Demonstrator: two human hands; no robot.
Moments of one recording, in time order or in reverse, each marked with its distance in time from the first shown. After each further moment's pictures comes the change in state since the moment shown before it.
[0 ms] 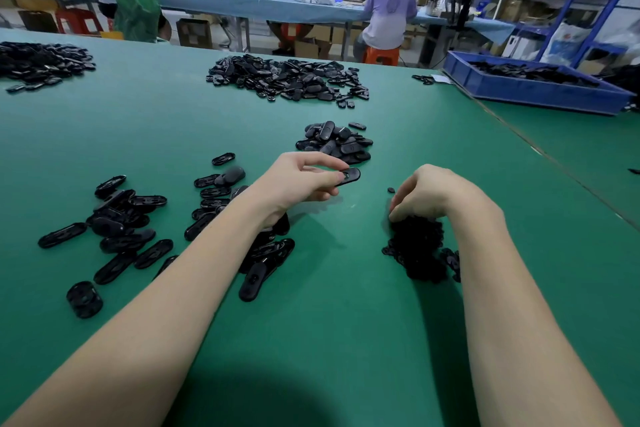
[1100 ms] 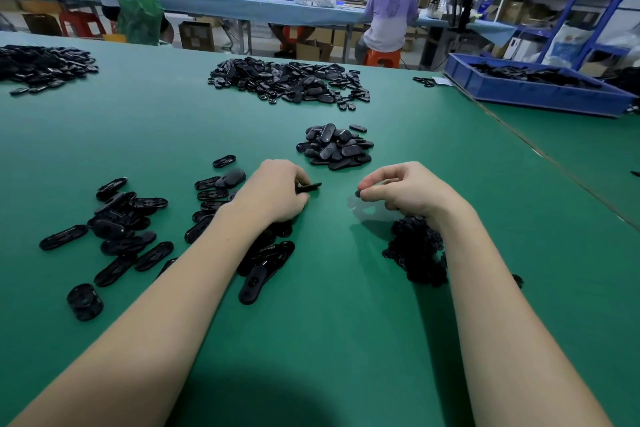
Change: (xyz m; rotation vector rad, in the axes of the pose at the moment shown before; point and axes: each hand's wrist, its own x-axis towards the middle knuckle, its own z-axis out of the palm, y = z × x) left_hand 0.004 -0.006 -0.019 1.087 0.155 0.035; right_hand 0.003 -0.012 0.016 0.617 -0.043 -0.192
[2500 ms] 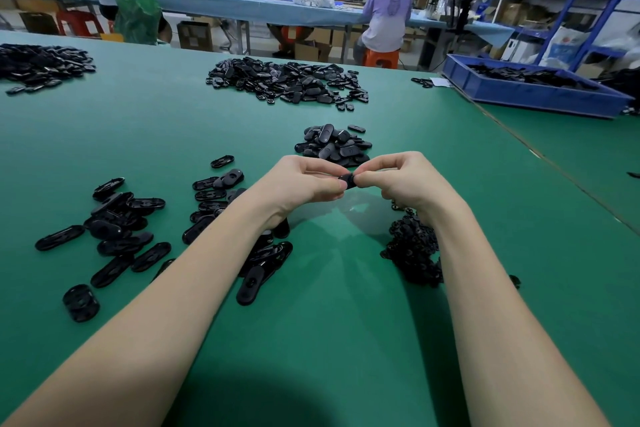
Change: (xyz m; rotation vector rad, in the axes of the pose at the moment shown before) left_hand 0.001 0.019 0.008 -1.141 -0.212 -0.035; right_hand -0.003 -0.013 0.005 0.071 0.117 -0.066
